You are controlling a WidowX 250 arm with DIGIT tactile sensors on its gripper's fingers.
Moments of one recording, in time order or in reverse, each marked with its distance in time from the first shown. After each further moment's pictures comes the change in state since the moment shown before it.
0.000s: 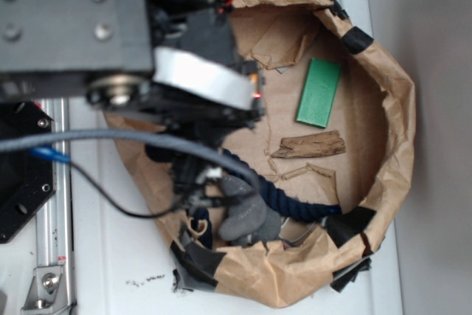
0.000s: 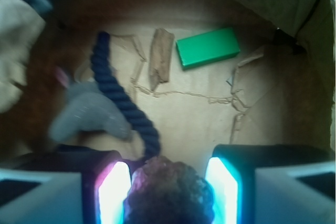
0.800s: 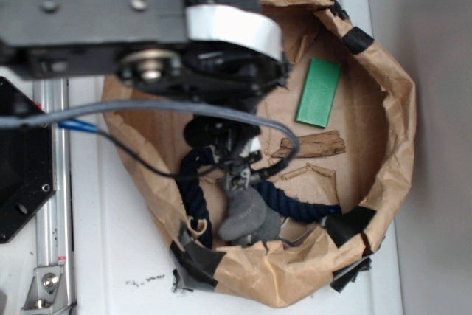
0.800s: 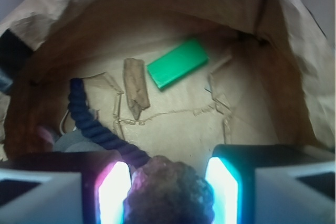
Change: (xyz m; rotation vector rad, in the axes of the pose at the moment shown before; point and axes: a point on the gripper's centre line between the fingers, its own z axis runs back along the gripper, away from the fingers) arm 0.005 0.018 0.002 0.091 -0.111 0.295
